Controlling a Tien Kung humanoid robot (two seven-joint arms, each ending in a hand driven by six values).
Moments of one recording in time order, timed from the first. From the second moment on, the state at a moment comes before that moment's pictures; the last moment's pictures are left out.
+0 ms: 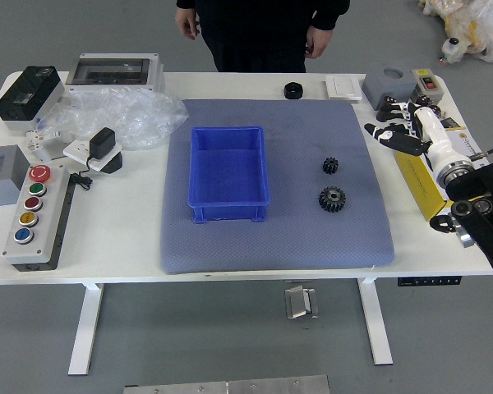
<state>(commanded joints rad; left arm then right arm) -0.08 0.14 -0.96 -0.18 1.18 -0.14 0.11 0.47 -0.39 1.06 1.11 -1.46 -0.18 -0.11</state>
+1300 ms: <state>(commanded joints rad) -0.07 0.14 -0.97 -0.18 1.18 -0.14 0.11 0.54 -0.37 0.81 1.20 -2.27 0.15 -0.26</state>
